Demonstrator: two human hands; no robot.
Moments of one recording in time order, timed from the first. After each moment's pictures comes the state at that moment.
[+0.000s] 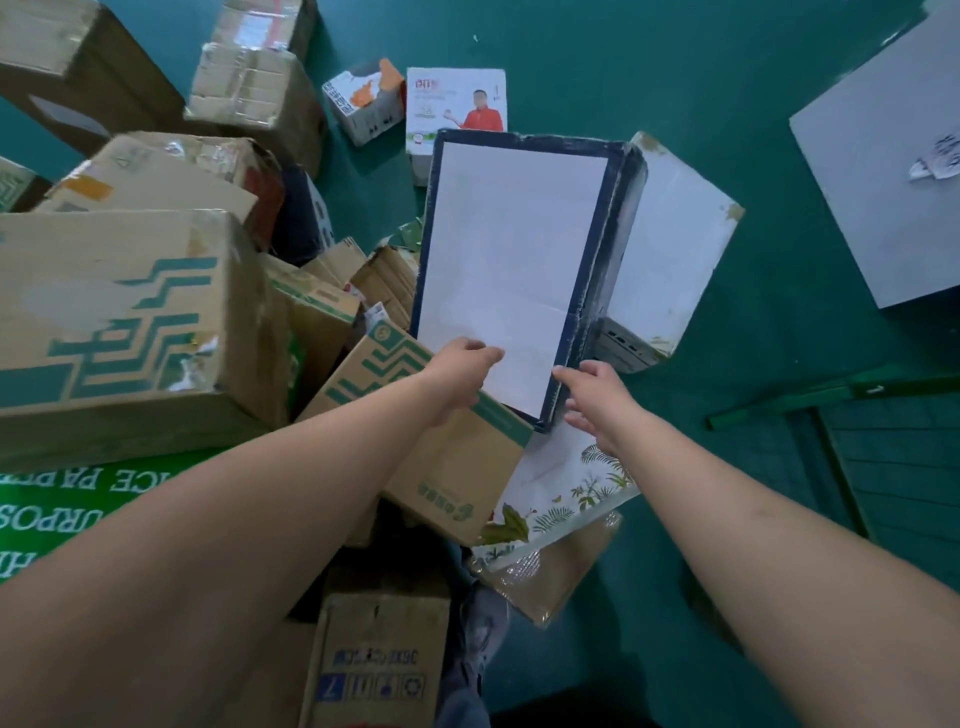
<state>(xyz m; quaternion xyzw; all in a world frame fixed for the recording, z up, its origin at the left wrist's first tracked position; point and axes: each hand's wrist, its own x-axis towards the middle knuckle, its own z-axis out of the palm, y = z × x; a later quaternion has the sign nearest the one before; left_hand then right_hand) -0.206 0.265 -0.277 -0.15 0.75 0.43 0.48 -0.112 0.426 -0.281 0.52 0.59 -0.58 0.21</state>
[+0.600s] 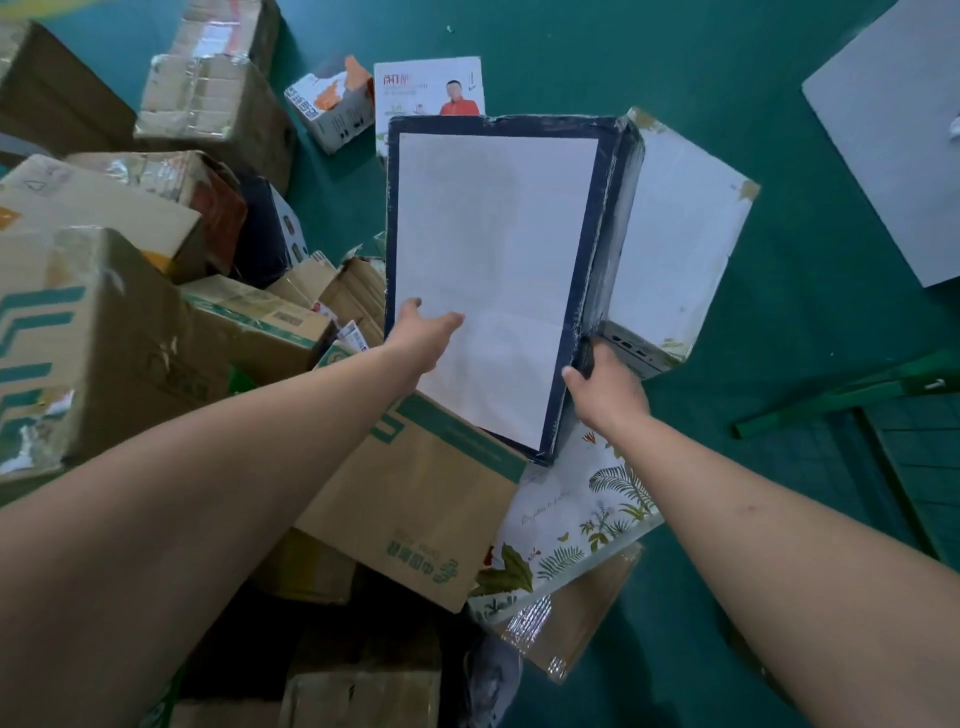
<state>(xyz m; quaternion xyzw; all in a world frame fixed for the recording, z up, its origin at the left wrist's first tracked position) -0.278 0.296 -0.359 -0.20 0.78 0.44 0.40 -0.136 0.477 -0.369 0.38 0.83 -0.34 0.21</state>
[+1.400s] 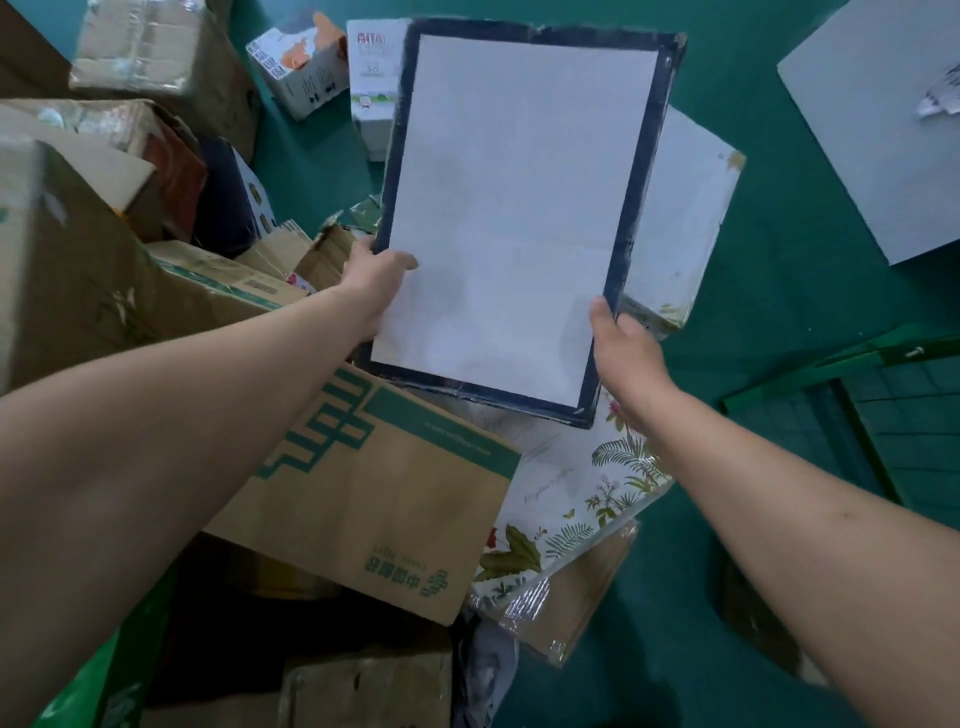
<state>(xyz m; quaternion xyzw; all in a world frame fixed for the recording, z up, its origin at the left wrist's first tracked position) -0.325 0.260 -0.401 -0.16 0.80 0.47 0.34 -0.125 0.467 -0.379 0.48 0.74 -0.45 0.10</state>
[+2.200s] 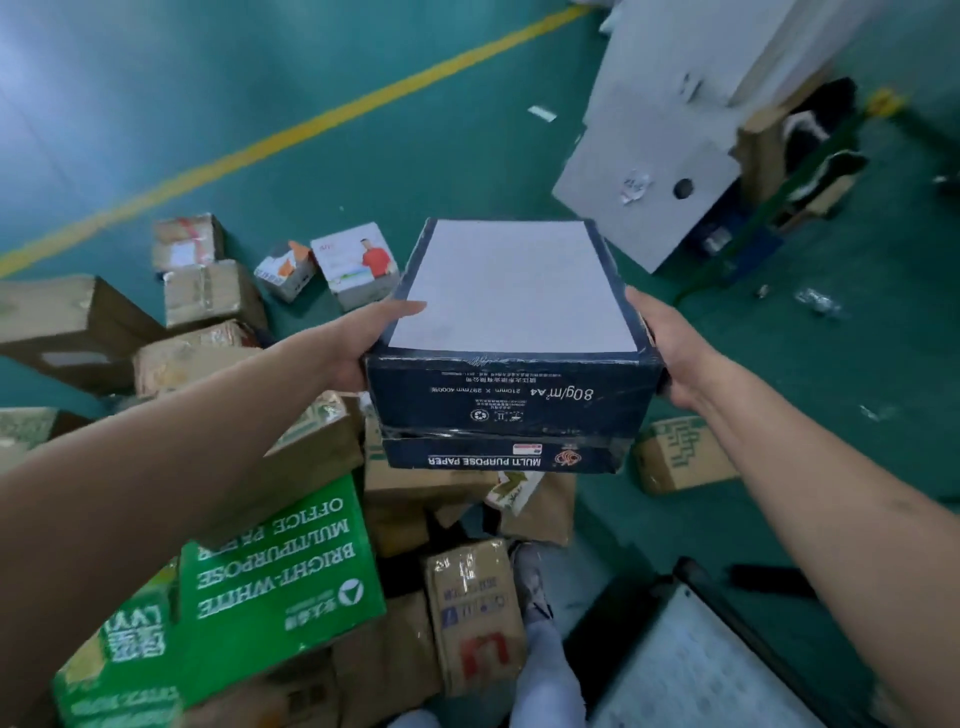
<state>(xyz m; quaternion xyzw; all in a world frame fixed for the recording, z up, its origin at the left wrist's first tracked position) -0.201 0.109 0.089 0.04 0.65 0.45 0.61 0.063 0.334 0.109 0.47 0.58 -0.67 -0.03</state>
